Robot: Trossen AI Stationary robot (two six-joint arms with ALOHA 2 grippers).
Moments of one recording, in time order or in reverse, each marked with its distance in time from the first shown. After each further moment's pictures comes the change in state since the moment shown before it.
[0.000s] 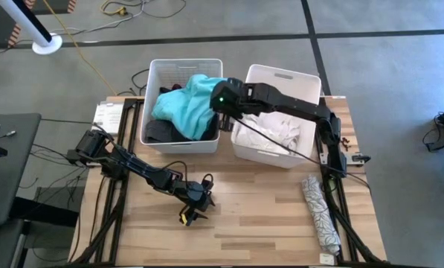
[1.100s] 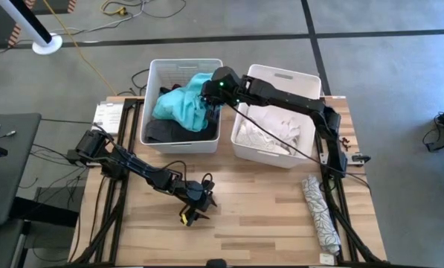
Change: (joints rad) left arm 0.000 0.000 0.000 0.045 0.000 0.007; right arm -0.133 0.006 -0.146 0.557 -0.360 -0.029
